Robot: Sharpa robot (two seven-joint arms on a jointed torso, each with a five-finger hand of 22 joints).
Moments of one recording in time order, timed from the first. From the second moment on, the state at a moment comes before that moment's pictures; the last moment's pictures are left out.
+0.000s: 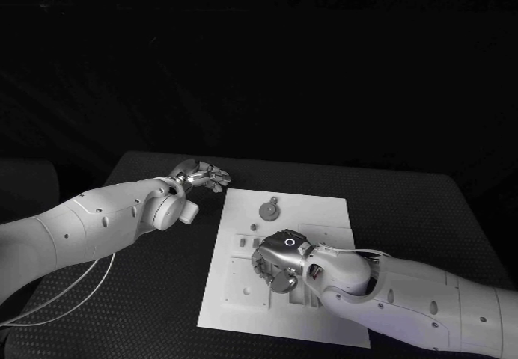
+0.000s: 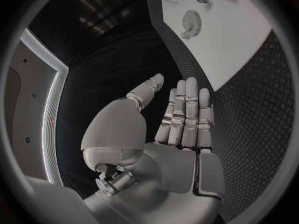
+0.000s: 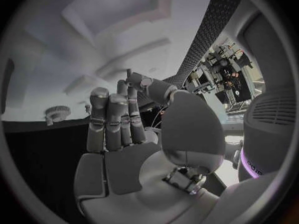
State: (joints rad) left arm 1.23 -0.66 -0.14 1.05 -0.30 -0.23 0.18; left_hand 1.10 -0.11 0.51 -0.27 0.15 0.92 0.16 0.19 0.62 1.21 0.10 0.07 0.38 0.99 0.04 0.78 0.38 0.02 0.61 -0.05 0.82 1.08; right arm 1.00 -0.57 -0.12 1.51 -1.89 -0.30 -0.11; right_hand 1.16 -0.26 0.94 -0.22 0.10 1.10 0.08 0.33 0.60 1.20 0.02 0.34 0.28 1.30 -0.10 1.11 0.92 0.23 1.19 -0.03 0.93 1.31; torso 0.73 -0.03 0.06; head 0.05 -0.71
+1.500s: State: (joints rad) left arm 1.23 -0.67 -0.14 1.05 -0.30 -0.23 0.18; left_hand 1.10 -0.11 0.51 -0.27 0.15 0.92 0.16 0.19 0.62 1.21 0.10 0.07 0.38 0.99 0.04 0.78 0.38 0.02 0.61 -0.05 0.82 1.08; right arm 0.98 -0.57 -0.13 1.48 -1.84 -0.32 -0.08; right_hand 1.14 -0.30 0.85 -0.27 0.06 0.98 0.11 0.23 0.58 1.16 0.08 0.25 0.26 1.25 -0.04 1.08 0.93 0.23 1.15 -0.02 0.91 1.31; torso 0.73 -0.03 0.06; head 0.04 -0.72
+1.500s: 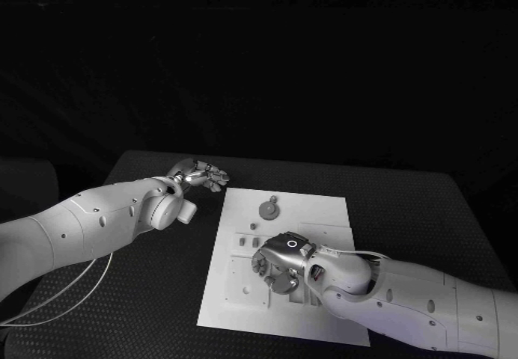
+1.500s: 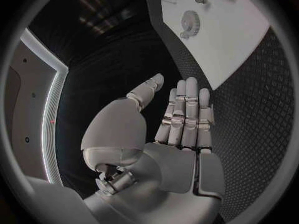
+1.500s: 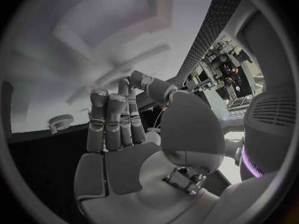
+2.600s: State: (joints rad) left arm 1.23 -0.68 -0.15 1.05 -0.30 -0.23 0.18; left_hand 1.10 -0.11 0.51 -0.27 0.15 0.92 0.16 0.19 0.62 1.21 0.10 0.07 0.38 0.99 0.04 0.77 0.39 0.02 0.61 -0.05 0.81 1.08; right arm 1.18 -0.83 -0.09 1.60 -1.63 -0.24 -0.08; right_hand 1.11 -0.30 0.79 -0.22 0.06 0.91 0.14 0.23 0.57 1.09 0.09 0.27 0.22 1.23 -0.02 1.09 0.93 0.21 1.13 -0.02 0.91 1.31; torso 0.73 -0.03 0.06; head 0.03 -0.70
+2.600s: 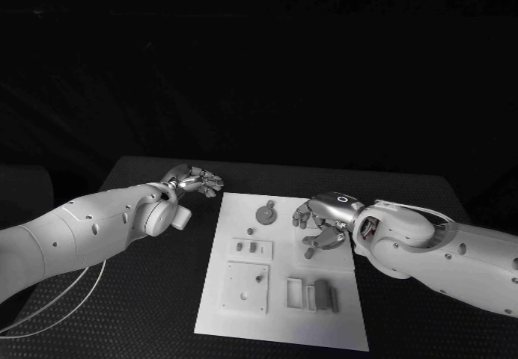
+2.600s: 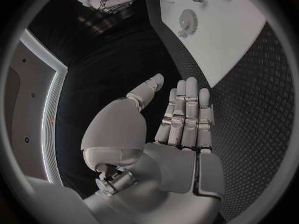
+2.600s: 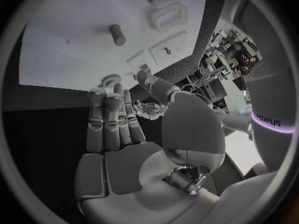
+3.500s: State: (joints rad) left arm 1.23 -0.68 -0.15 1.05 -0.30 -0.23 0.18; left_hand 1.10 -0.11 0.51 -0.27 0.15 0.92 0.16 0.19 0.62 1.21 0.10 0.07 0.38 0.99 0.04 0.77 0.39 0.02 0.61 -0.05 0.81 1.08; right arm 1.14 -0.82 -0.12 1.57 -1.73 -0.09 -0.13; right_hand 1.06 -0.30 0.71 -0.22 0.05 0.86 0.11 0.23 0.56 1.02 0.11 0.29 0.19 1.20 0.00 1.09 0.93 0.21 1.09 0.00 0.91 1.31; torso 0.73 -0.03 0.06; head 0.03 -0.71
